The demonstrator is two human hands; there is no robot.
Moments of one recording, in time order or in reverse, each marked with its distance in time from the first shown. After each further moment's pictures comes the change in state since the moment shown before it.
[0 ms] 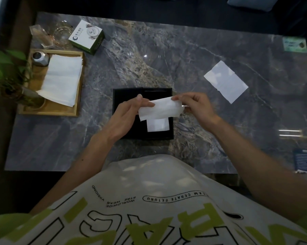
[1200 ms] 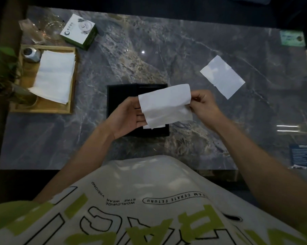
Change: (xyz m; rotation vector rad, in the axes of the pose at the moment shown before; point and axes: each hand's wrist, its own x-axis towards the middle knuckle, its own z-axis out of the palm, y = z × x) left_hand 0.016 -0.010 0.018 -0.722 -0.182 -0.474; right_hand -0.008 0.013 -0.025 -0.118 0.051 -0.062
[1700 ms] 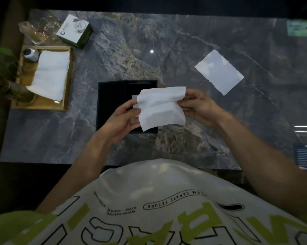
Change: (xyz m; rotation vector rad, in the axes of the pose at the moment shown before) left_hand 0.003 -0.042 0.039 0.125 0.171 0.153; right_hand -0.001 0.032 -0.050 0.438 -0.339 0.239
